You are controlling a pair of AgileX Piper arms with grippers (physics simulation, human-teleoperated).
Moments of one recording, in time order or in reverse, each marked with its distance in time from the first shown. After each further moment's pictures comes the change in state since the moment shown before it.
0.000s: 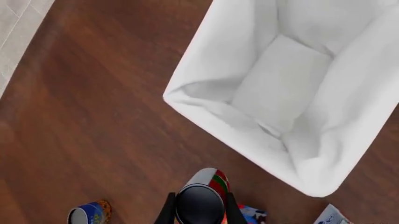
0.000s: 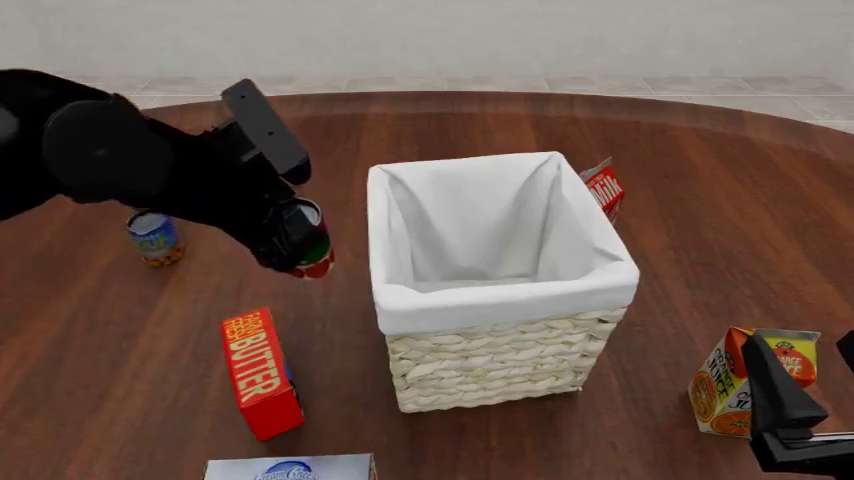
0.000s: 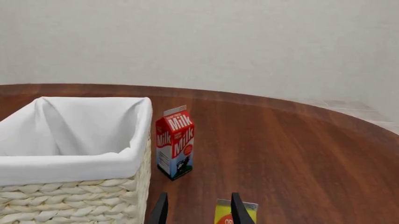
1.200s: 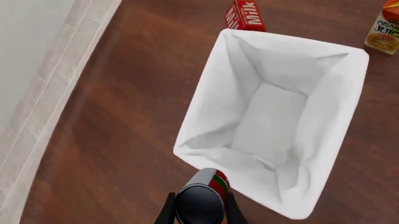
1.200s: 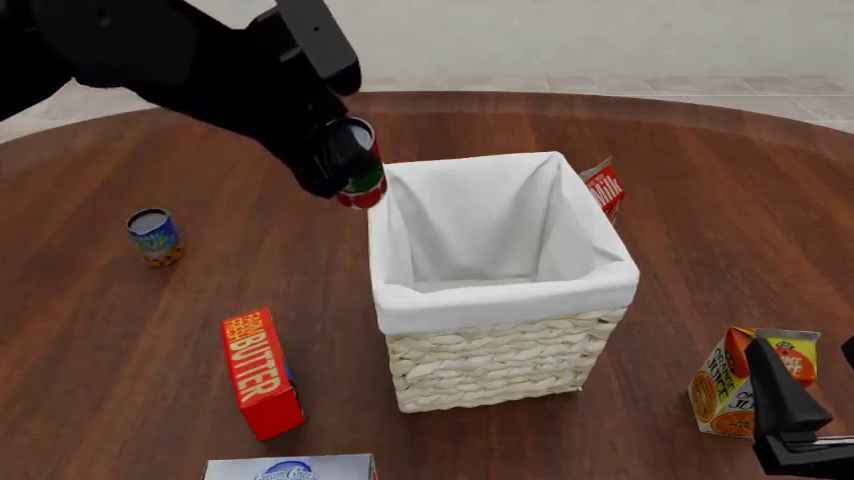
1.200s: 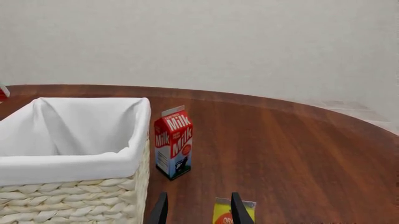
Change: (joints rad) left arm -0.113 0.096 -0.341 0.126 0.075; right arm -0.009 -0.030 -0.002 0.028 0.001
